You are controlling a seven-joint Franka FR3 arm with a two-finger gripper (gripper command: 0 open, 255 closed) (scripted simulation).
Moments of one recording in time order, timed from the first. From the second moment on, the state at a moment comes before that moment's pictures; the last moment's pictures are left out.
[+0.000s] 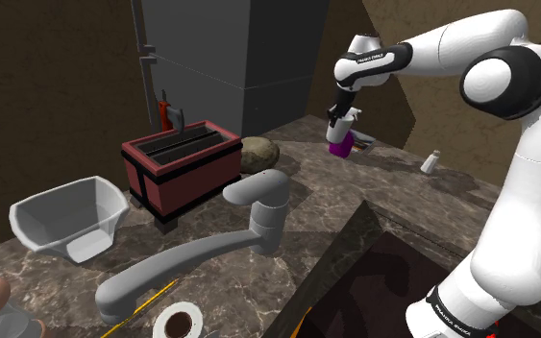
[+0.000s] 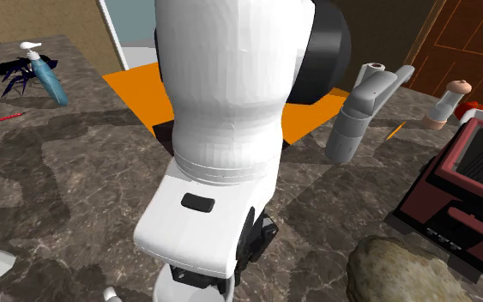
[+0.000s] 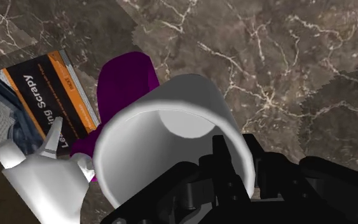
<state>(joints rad) -0.15 0.28 -0.28 -1.69 0.02 2.15 -0.37</state>
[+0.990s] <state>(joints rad) -0.16 0.26 -0.28 -1.52 0.01 1.96 -0.37</state>
